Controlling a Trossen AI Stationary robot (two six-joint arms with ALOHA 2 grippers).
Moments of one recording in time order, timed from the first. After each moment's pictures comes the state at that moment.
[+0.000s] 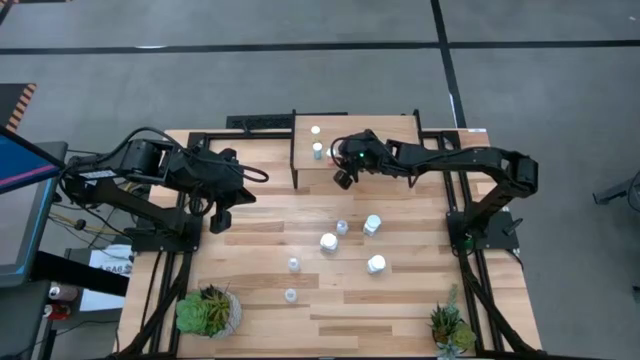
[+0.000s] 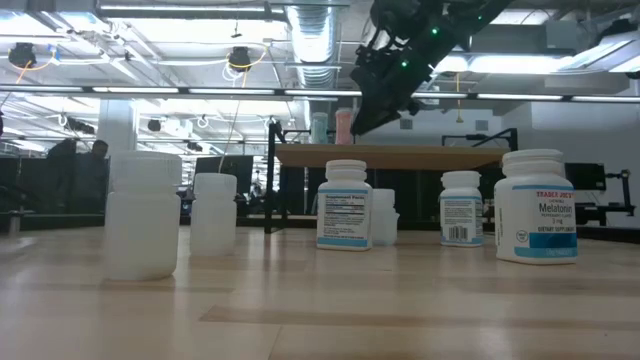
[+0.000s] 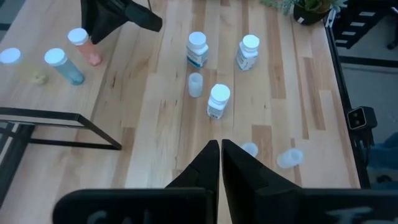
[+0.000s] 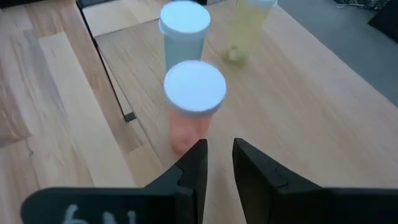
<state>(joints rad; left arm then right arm) -0.10 1.16 1.57 -1.20 -0.08 -0.16 -0.30 1.58 1.15 -0.24 0.29 0.10</state>
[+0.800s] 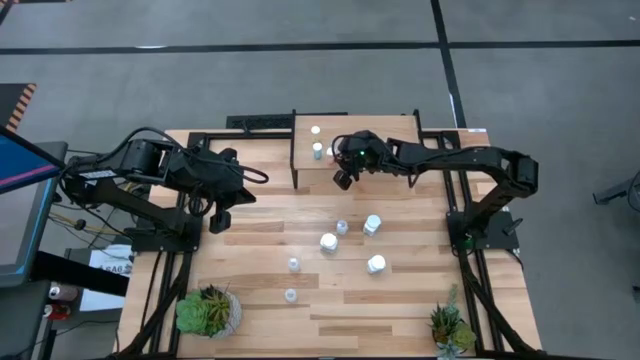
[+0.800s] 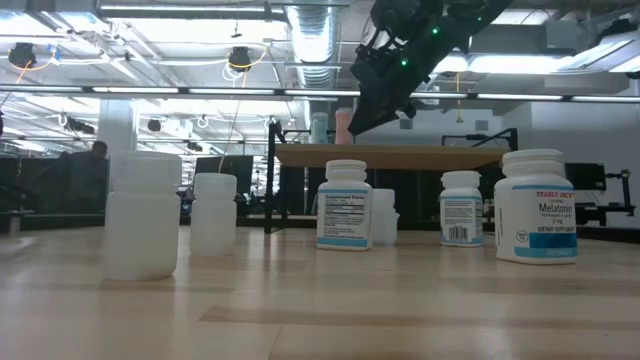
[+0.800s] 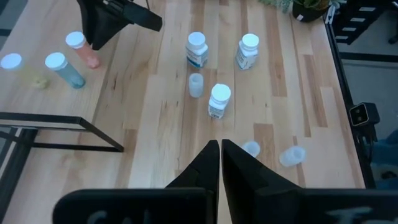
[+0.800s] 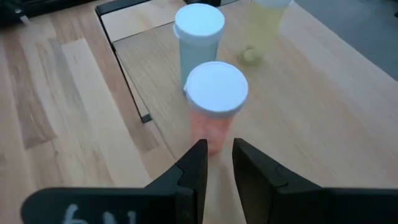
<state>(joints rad) -0.10 1.16 1.57 -1.20 -0.08 -0.14 -0.31 1.57 1.15 -0.22 0.21 0.12</state>
